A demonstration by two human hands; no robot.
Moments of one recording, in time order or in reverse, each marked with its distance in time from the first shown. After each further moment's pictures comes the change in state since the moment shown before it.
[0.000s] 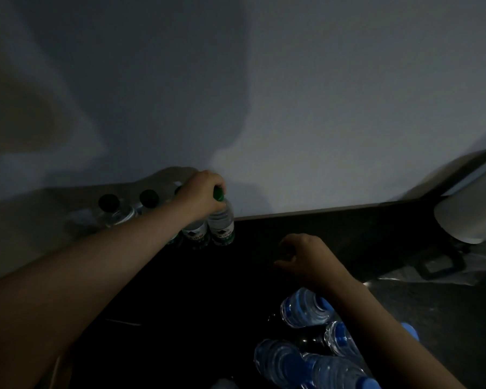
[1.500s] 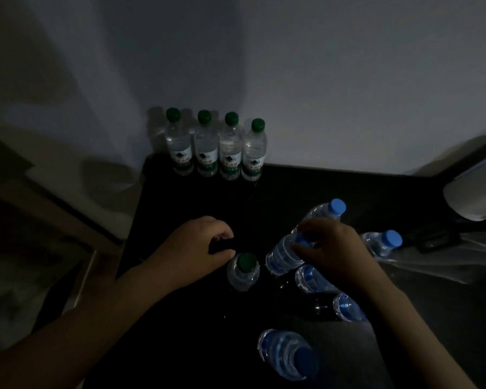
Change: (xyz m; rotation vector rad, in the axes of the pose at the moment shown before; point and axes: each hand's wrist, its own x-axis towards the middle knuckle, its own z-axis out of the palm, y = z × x) left_hand -0.301 0.031 0.022 -0.294 -0.067 -0.072; right_hand -0.169 -0.053 0.043 -0.074 0.167 -0.116
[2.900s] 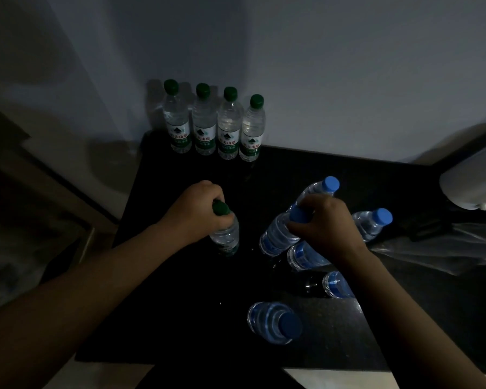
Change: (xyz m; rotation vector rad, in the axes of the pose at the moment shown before) left_hand 0.016 -0.004 0.024 0.030 0.137 -0.081; right_hand 0.000 0.018 0.013 -0.039 0.050 -0.046
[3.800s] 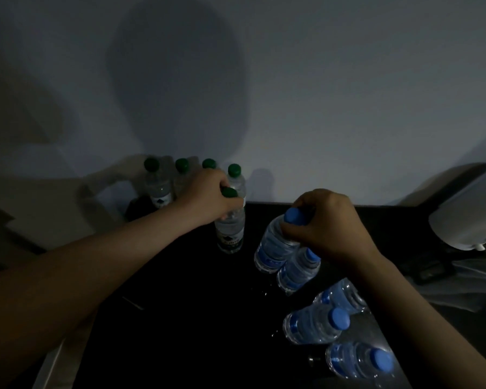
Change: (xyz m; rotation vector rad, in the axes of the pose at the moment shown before) left_hand 0.142 0.064 -0.051 0.000 0.154 0.056; right_hand 0.078 -0.020 -0.087 0.044 0.201 -0.075
